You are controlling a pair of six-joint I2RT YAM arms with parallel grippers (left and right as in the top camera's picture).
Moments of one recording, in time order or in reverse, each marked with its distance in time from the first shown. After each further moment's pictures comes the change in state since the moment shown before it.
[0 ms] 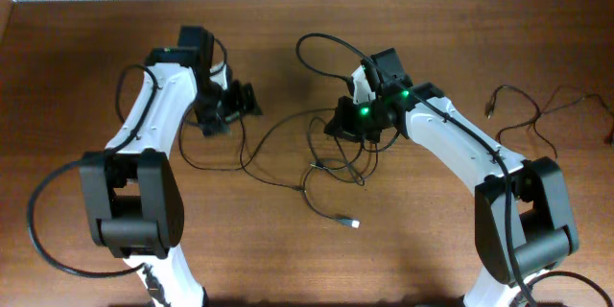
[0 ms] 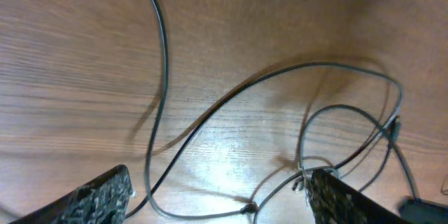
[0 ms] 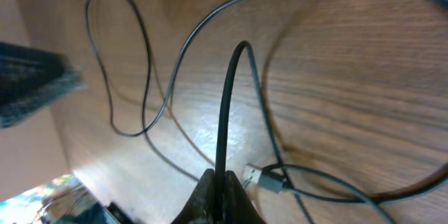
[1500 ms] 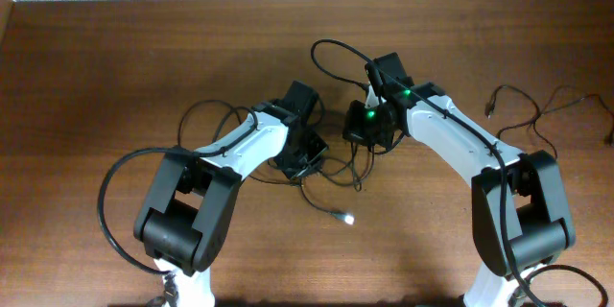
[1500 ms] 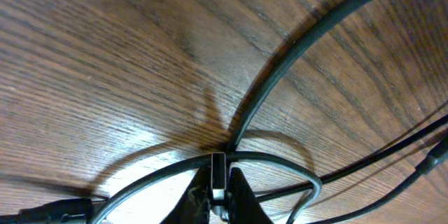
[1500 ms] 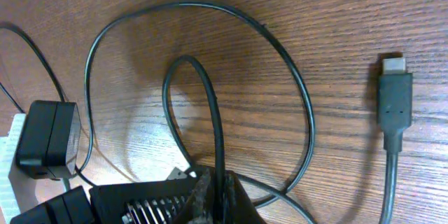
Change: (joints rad) left arm -0.433 -0.004 -0.374 0.423 0.001 -0.745; right arm -0.024 0.031 -0.005 -0.081 0.179 0.066
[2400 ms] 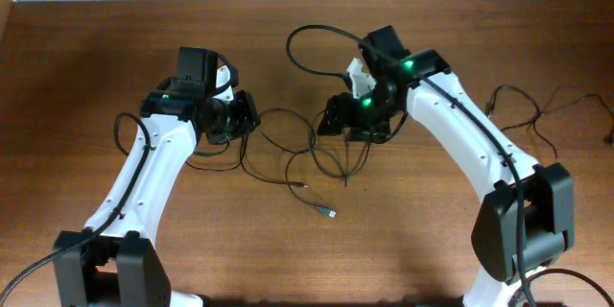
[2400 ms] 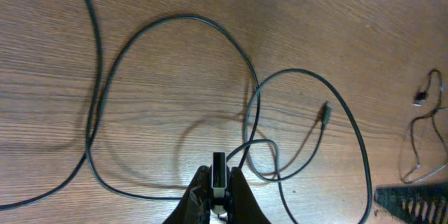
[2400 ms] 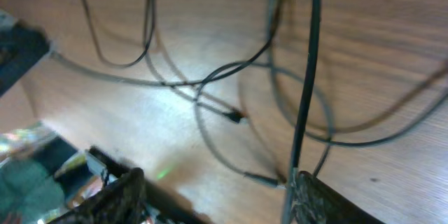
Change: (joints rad) left arm 0.364 -0.364 0.000 -0.097 0.033 0.653; right arm 0.051 -0.013 0.290 -0.410 -0.165 -0.257
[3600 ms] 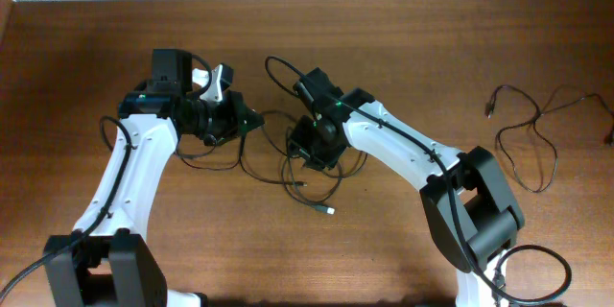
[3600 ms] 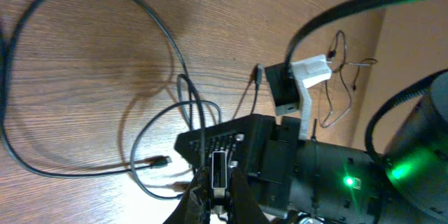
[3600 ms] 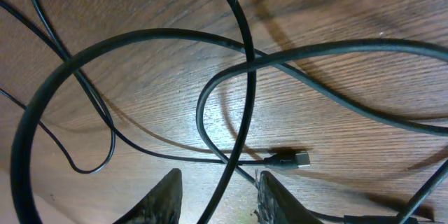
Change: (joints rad) left arm 0.106 0.000 0.000 -0.046 0.349 0.097; right arm 0.223 0.146 -0.088 0.286 0.177 0.767
